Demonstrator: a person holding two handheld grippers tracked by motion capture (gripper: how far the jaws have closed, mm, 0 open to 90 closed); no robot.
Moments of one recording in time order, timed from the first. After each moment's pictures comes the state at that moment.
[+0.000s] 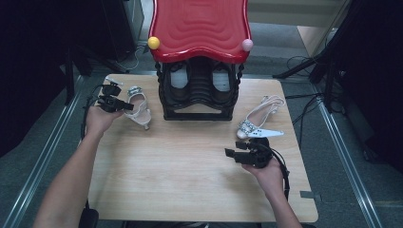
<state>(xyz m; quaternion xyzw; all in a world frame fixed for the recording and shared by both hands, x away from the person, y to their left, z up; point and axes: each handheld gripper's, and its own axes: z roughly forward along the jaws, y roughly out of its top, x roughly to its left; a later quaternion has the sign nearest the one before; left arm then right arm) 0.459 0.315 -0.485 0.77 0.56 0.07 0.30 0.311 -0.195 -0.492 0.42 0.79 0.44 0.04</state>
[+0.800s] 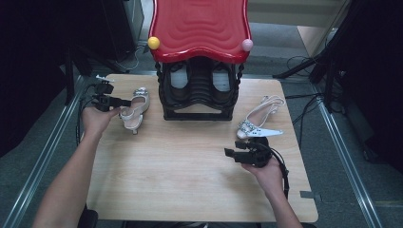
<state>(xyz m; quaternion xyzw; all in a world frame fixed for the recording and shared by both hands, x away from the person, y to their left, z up) 0.451 0.325 -0.480 0.71 0.61 0.10 0.33 0.314 -0.194 -0.493 0.42 0.79 0.44 0.04</state>
